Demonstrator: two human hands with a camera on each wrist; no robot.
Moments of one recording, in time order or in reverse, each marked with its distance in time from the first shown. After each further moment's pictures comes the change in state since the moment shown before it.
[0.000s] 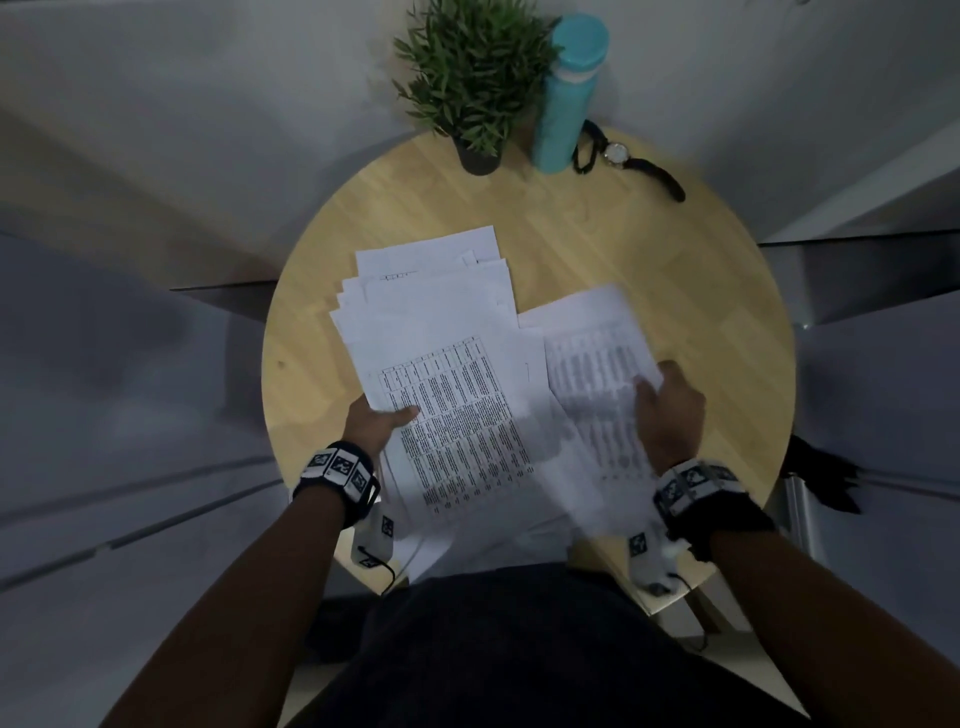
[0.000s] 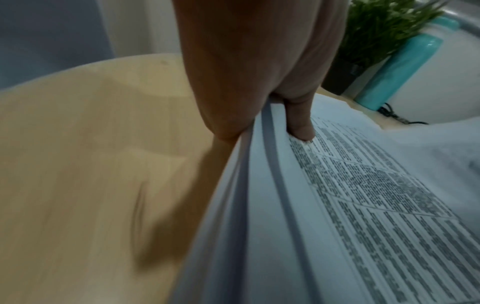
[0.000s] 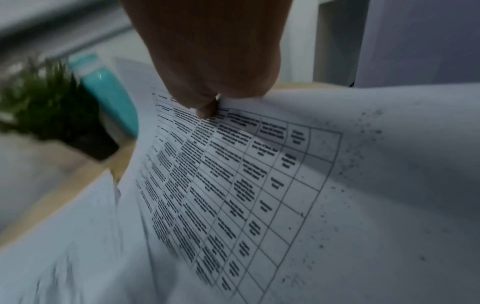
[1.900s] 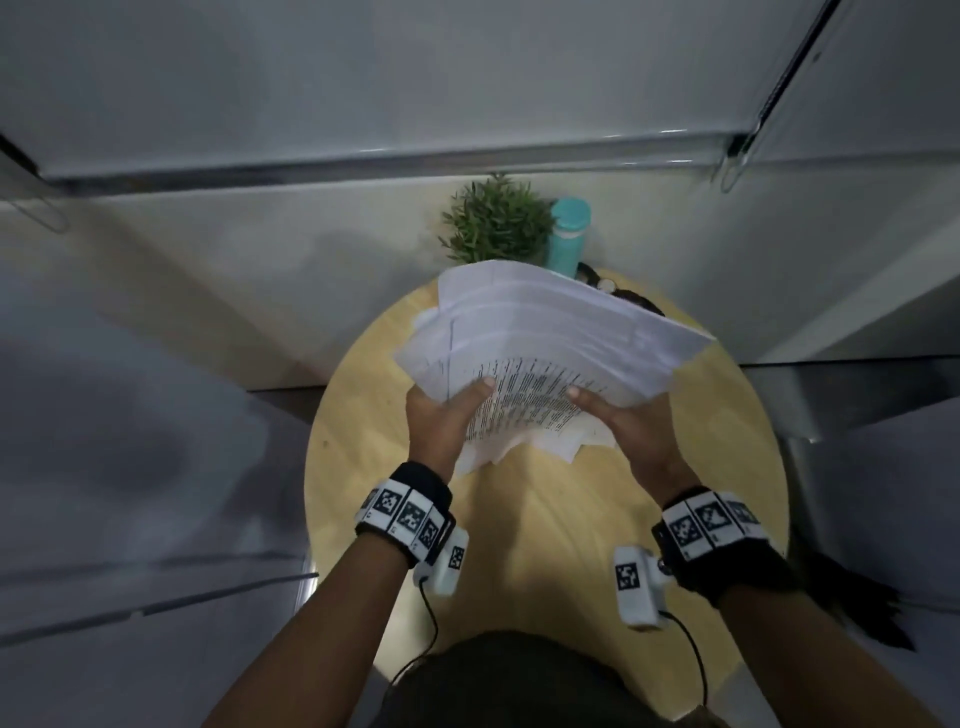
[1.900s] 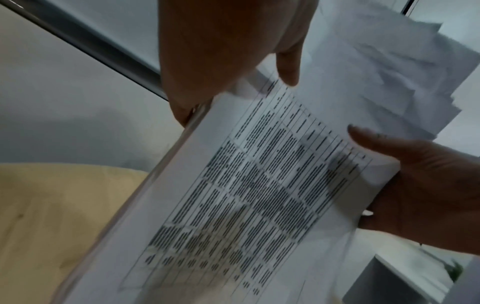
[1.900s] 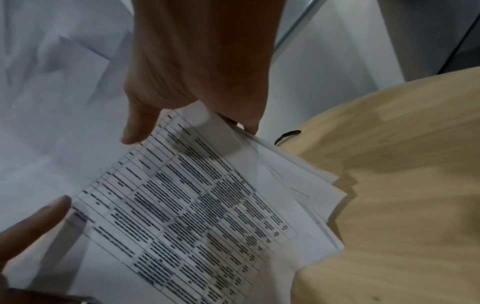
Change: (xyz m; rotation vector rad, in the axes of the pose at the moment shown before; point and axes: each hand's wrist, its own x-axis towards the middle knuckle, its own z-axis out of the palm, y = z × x) left_hand -0.137 0.144 0.056 -0.383 0.002 0.594; right_hand -0.040 -0.133 -0.093 1.027 -0.200 -0.370
